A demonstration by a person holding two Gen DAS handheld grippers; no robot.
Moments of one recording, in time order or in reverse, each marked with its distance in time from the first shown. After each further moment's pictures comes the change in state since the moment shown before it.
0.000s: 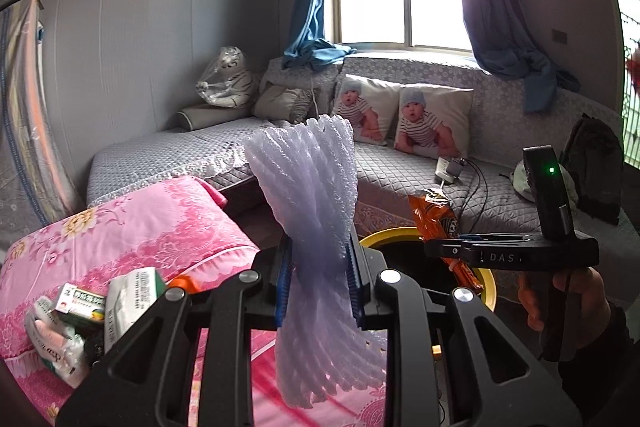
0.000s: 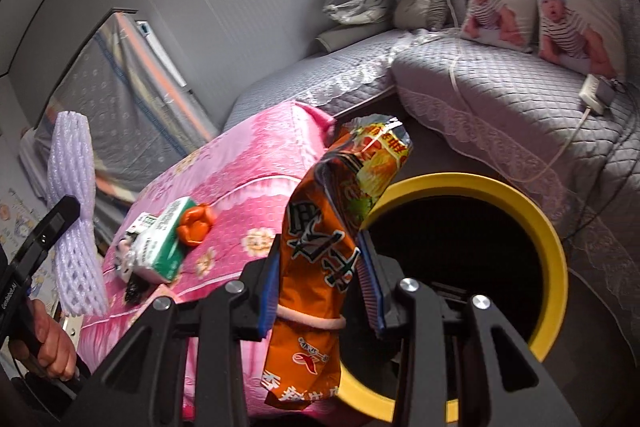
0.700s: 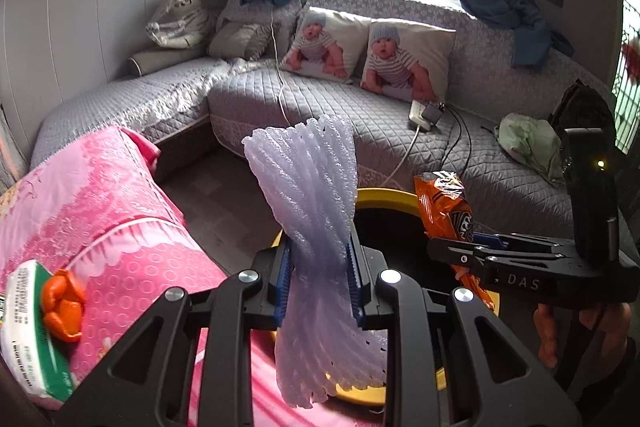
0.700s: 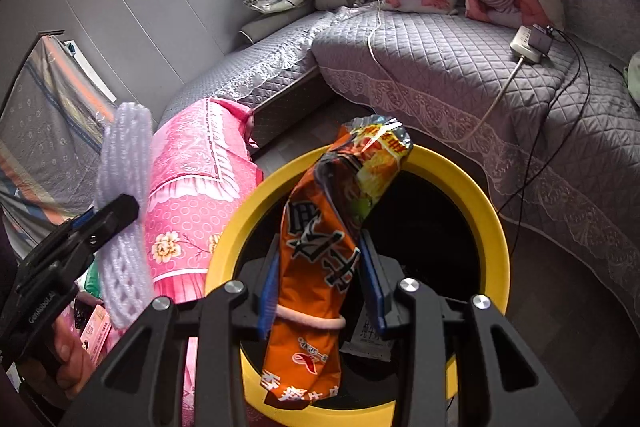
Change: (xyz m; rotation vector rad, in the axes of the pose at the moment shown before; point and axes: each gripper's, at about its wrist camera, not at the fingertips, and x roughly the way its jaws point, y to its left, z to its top) left arm 0.157 -0.050 -0.020 -0.006 0.235 -0.134; right arm 0.025 -0.070 -0.016 0.159 0.052 -0.192
